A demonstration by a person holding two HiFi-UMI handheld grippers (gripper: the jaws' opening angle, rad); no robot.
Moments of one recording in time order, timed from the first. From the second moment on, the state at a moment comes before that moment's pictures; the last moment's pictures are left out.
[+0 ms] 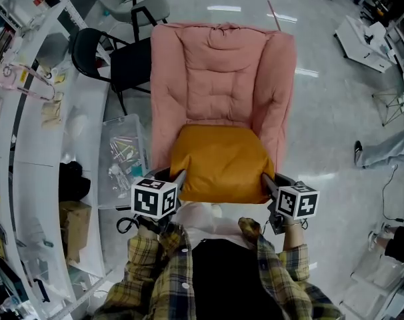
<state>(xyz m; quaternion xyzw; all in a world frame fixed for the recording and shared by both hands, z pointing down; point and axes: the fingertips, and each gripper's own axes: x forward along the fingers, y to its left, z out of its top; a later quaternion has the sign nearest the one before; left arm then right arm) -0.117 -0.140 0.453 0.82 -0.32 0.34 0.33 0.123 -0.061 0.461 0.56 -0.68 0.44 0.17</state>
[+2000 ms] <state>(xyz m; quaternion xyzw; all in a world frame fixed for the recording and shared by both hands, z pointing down) 0.013 -0.586 0.510 0.81 -0.31 0.31 0.38 0.270 -0.511 0.525 0.61 -0.57 0.54 0.08</state>
